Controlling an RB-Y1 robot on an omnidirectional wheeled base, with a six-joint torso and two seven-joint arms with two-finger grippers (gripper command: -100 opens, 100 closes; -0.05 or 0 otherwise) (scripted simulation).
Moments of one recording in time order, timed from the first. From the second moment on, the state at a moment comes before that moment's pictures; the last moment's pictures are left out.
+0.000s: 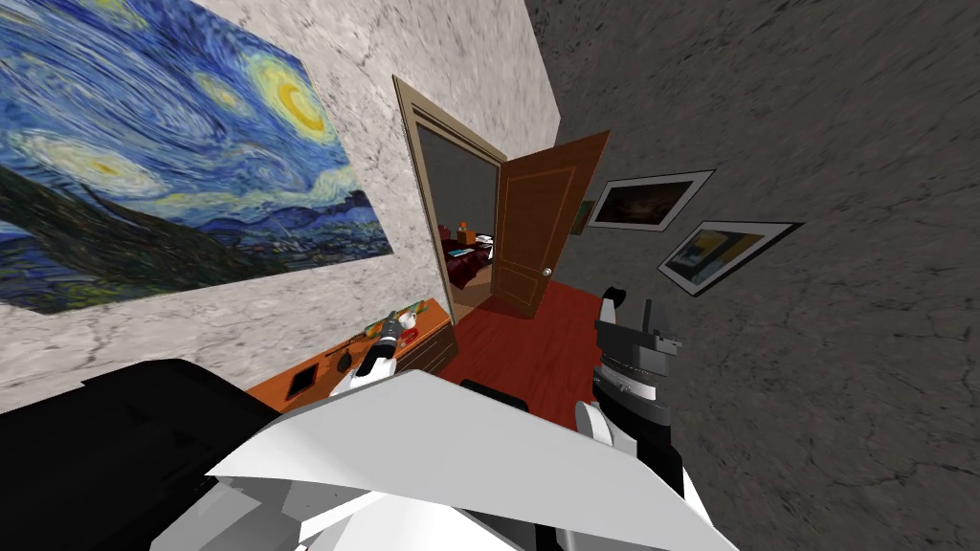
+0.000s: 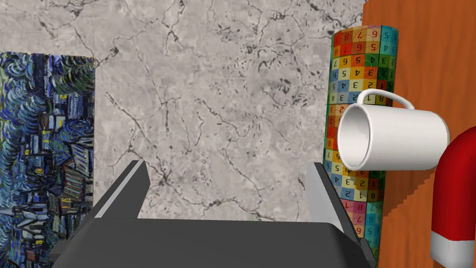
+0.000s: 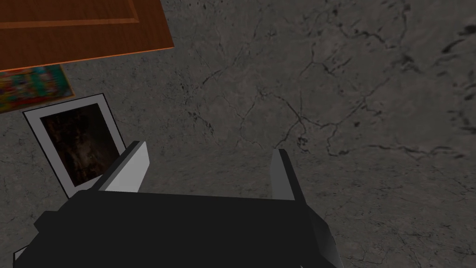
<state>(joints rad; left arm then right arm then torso) 0.26 0.28 0.46 -1.16 0.22 -0.40 0.26 0.53 0.01 0.06 -2.27 0.07 -0.65 -0.11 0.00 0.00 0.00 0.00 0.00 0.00</state>
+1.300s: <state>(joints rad) 0.24 0.36 0.57 -0.79 0.23 -0.33 0.32 0.53 0.01 0.06 -2.27 0.07 -0.65 -0.11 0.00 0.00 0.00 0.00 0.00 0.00</state>
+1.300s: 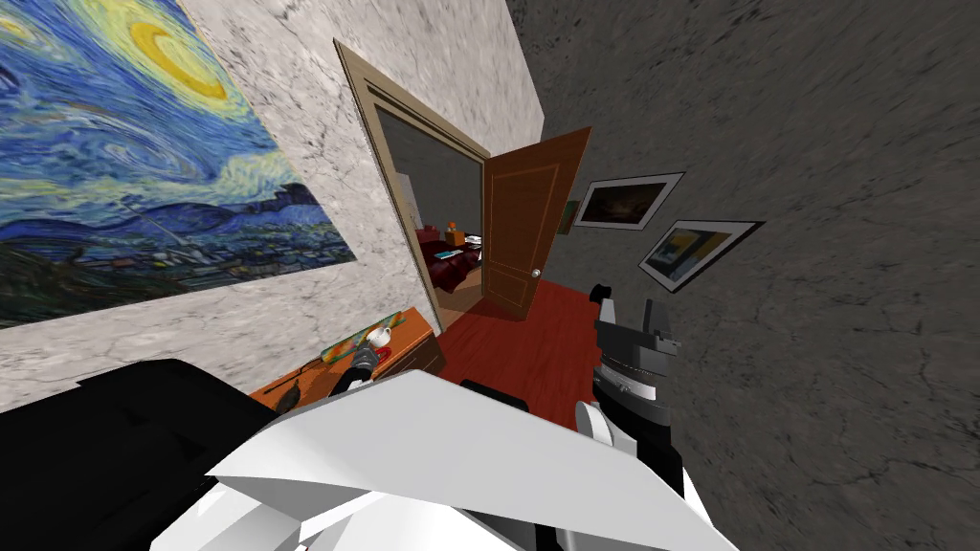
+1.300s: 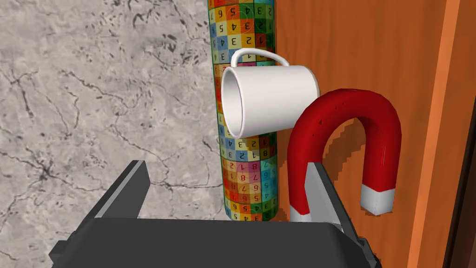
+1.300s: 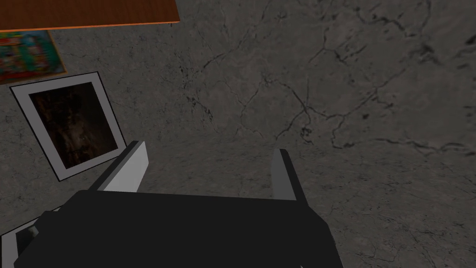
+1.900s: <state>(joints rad) 0.24 0.40 0.61 -0.65 0.23 -0.30 0.35 0.53 0.01 0.06 -2.27 0.07 -0.65 -0.11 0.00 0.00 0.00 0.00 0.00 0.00</state>
